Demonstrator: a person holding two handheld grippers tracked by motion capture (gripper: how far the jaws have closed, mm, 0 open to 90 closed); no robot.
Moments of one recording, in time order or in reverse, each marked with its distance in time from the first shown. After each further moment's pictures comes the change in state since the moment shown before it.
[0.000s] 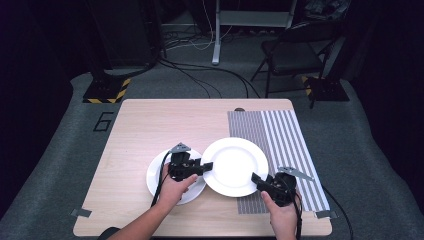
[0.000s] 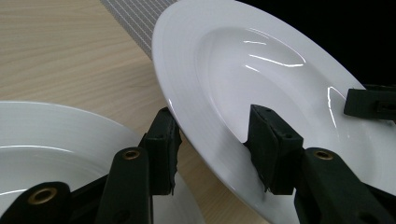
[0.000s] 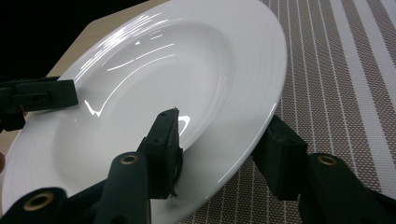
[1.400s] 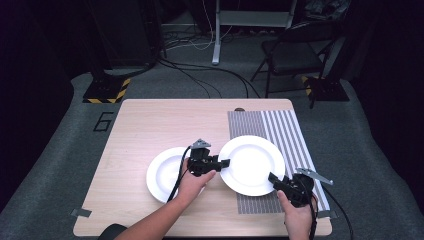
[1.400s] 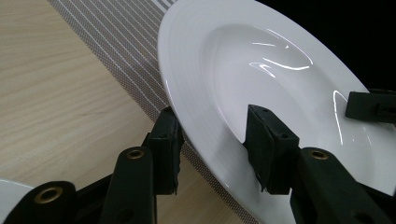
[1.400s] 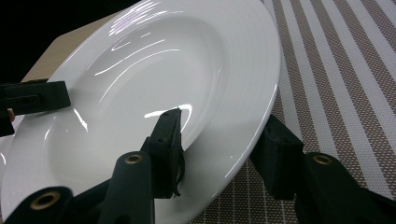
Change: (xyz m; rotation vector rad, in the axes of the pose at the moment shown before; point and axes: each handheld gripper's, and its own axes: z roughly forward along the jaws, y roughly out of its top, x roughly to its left) left arm -0.023 0.014 0.048 0.012 -0.019 0.025; right arm -0.038 0.002 -0.017 -0.031 -0.091 0.054
